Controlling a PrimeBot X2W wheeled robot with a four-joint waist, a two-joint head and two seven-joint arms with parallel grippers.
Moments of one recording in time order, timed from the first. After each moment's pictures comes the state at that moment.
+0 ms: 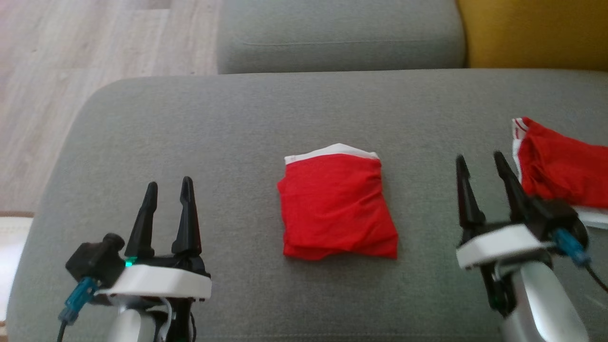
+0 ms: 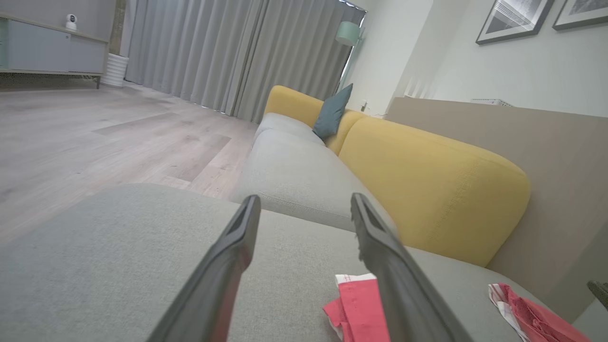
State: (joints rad) left arm 0.01 0.05 -0.18 0.02 -0.41 0.03 -0.25; right arm -0.23 -0.06 0.05 0.40 0.13 0.13 -0.25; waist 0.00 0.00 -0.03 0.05
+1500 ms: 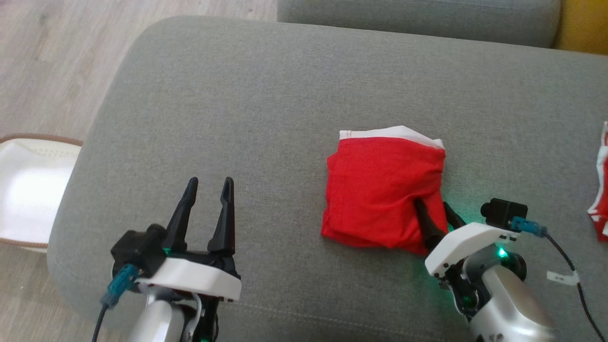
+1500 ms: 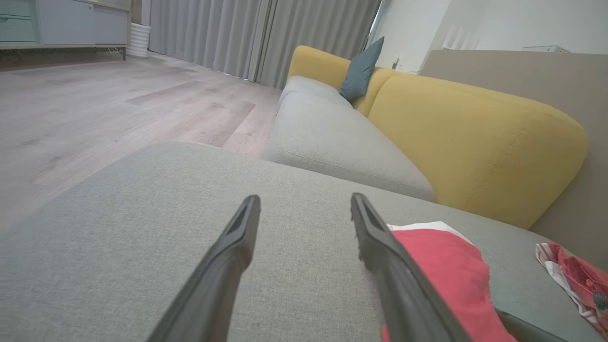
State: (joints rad) left arm -0.05 0.05 -0.29 0.09 -0.35 0.01 -0.25; right arm -0.34 -0.05 0.19 0.77 0.55 0.13 -0.01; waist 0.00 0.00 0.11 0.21
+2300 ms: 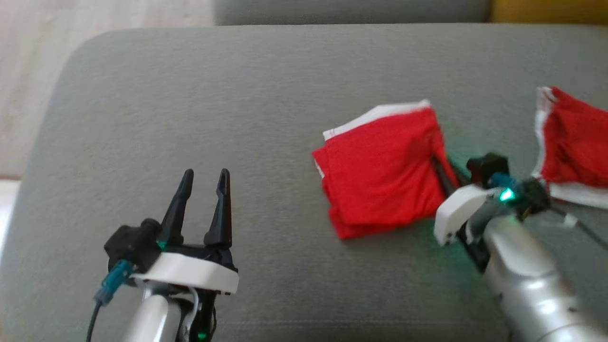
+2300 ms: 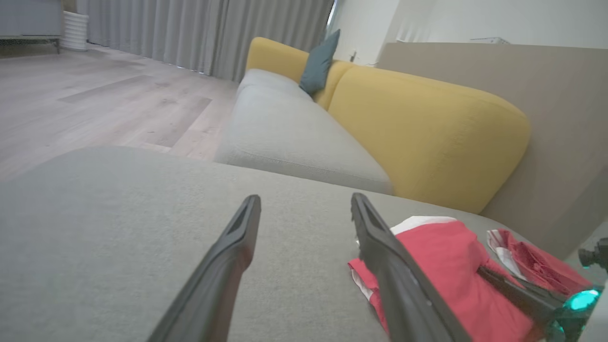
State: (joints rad) left arm -0.06 0.05 -0.28 0.06 -0.35 0.02 -0.25; right arm -0.57 -0.11 0.26 0.99 0.08 0.13 -0.20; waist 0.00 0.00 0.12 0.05
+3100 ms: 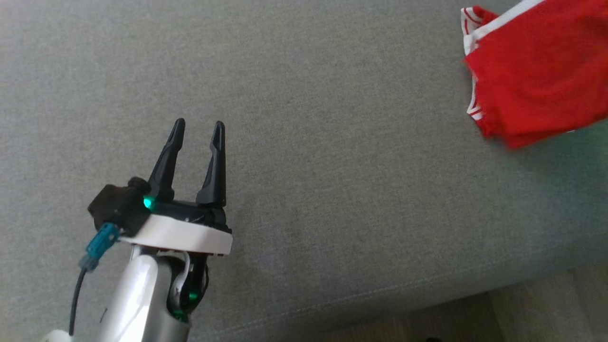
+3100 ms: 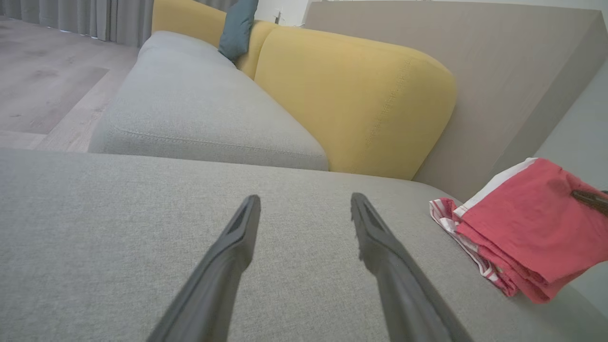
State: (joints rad) left arm -0.19 0.05 -0.24 0.06 -0.31 -0.04 -0.25; right arm -0.69 -0.65 0.30 0.59 0.02 0.13 0.04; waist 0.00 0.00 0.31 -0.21
